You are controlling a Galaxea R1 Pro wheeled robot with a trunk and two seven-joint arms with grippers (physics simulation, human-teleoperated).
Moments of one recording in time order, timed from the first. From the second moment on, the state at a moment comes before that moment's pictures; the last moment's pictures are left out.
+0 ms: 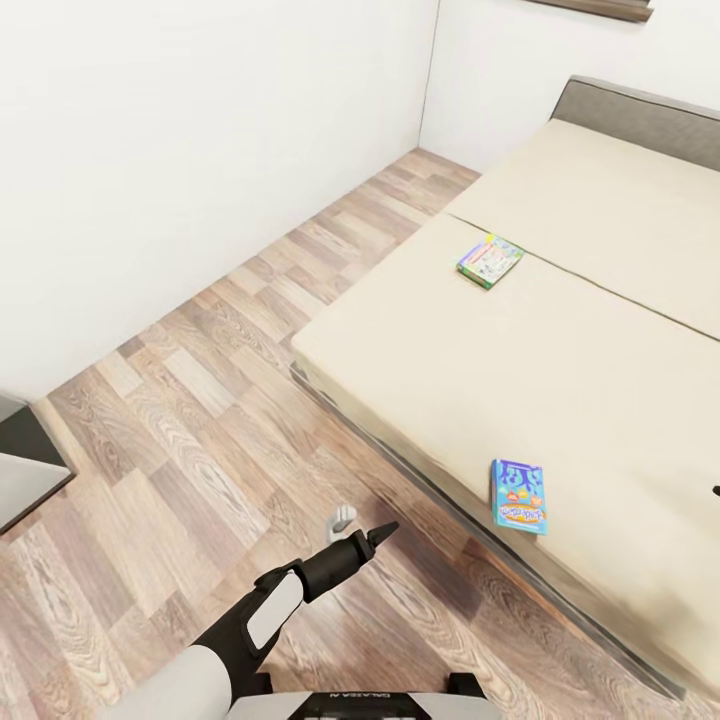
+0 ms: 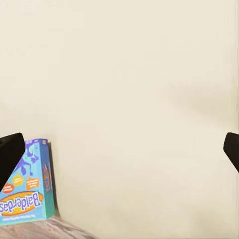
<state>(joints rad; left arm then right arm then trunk) -0.62 -0.12 -0.44 -0.55 0.98 0.26 -0.58 -0.32 -0.42 -0.96 -1.61 -0.05 1.04 0.89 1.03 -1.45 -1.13</state>
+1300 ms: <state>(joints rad) -0.61 -0.12 -0.44 -0.56 0.98 0.26 -0.66 -0.32 -0.42 -0.97 -1.61 -0.05 1.04 0.89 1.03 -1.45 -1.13</state>
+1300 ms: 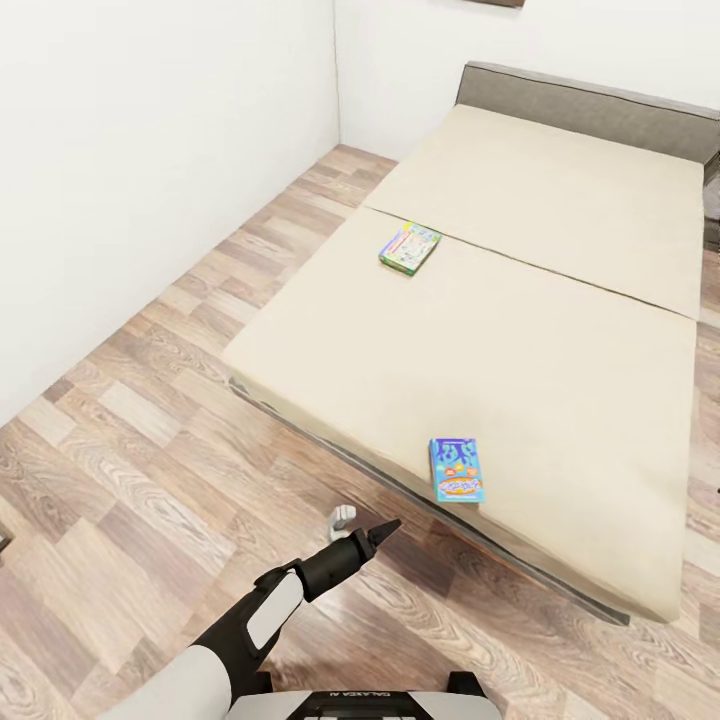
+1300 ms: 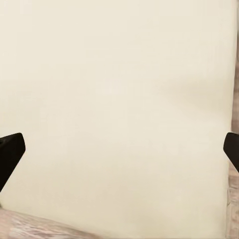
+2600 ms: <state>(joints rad) -0.67 -0.12 -0.44 -0.55 0.98 0.26 -0.66 -0.32 -0.41 -0.97 -1.61 -0.05 1.04 0.89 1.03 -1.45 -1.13</state>
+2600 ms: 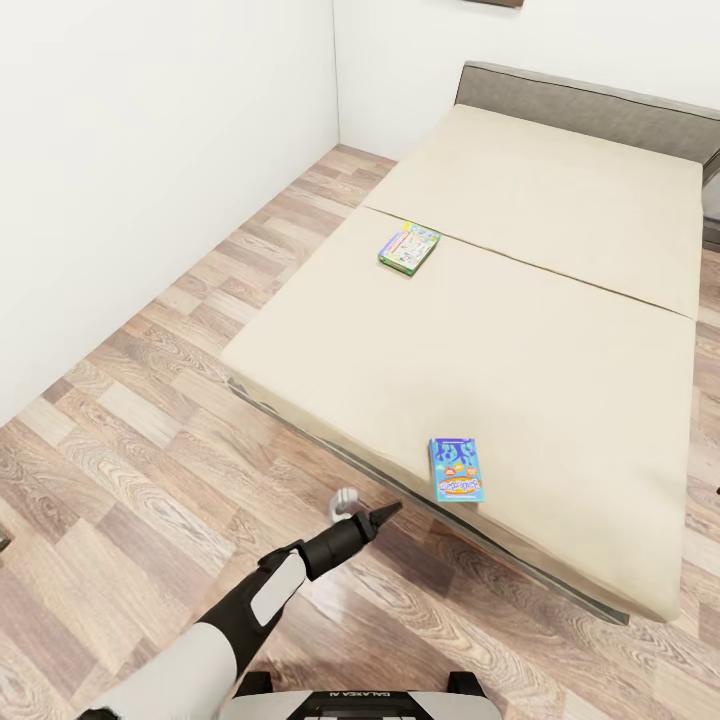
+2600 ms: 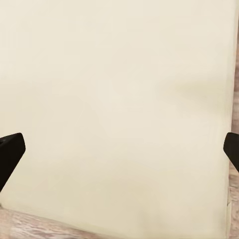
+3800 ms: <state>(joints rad) -0.70 -0.12 -0.44 -0.54 0.98 0.26 -0.65 -0.32 -0.41 -0.97 -1.61 -0.05 1.04 0.89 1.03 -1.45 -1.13</state>
